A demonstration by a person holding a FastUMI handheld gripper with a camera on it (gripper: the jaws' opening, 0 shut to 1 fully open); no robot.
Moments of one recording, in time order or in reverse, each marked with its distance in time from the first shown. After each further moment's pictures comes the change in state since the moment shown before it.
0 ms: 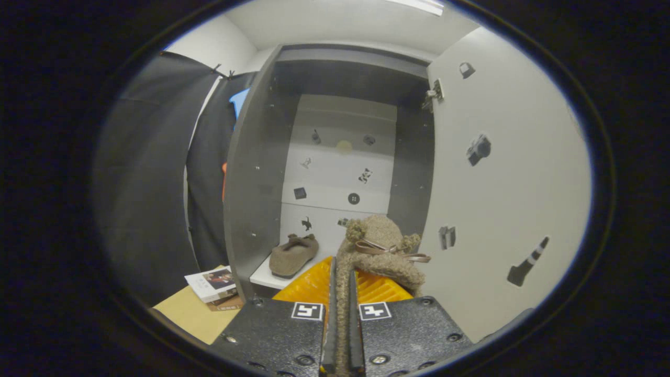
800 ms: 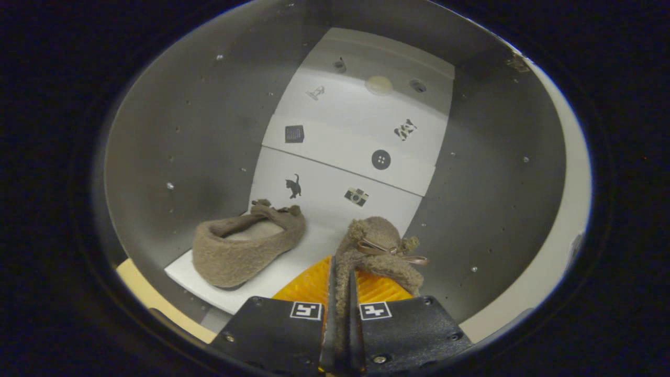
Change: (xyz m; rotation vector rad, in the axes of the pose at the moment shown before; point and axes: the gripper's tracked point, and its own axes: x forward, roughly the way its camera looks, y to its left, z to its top) arm 0.215 -0.005 -0.053 -0.244 0.126 -0.033
